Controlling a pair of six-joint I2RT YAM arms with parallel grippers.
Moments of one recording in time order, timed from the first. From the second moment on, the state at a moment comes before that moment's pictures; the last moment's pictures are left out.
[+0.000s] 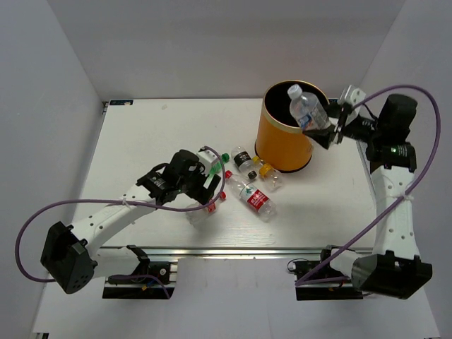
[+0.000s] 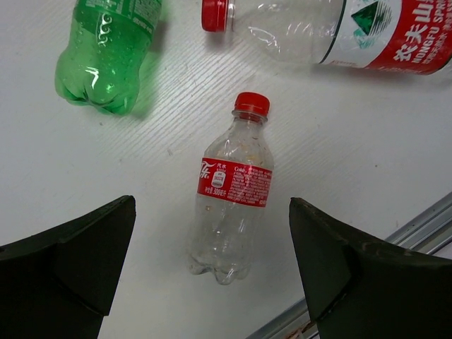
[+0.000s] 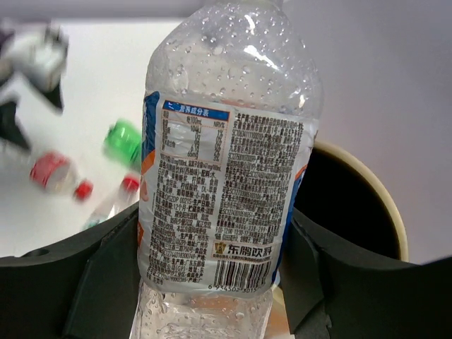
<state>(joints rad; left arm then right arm) -0.71 1.19 0.90 -0.48 -0.01 0.00 -0.15 1.15 1.31 -0.45 -1.22 -0.60</state>
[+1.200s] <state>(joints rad) -0.71 1.43 0.90 -0.56 -0.03 -0.02 -0.01 1.64 1.64 -0.39 -0.90 -0.30</state>
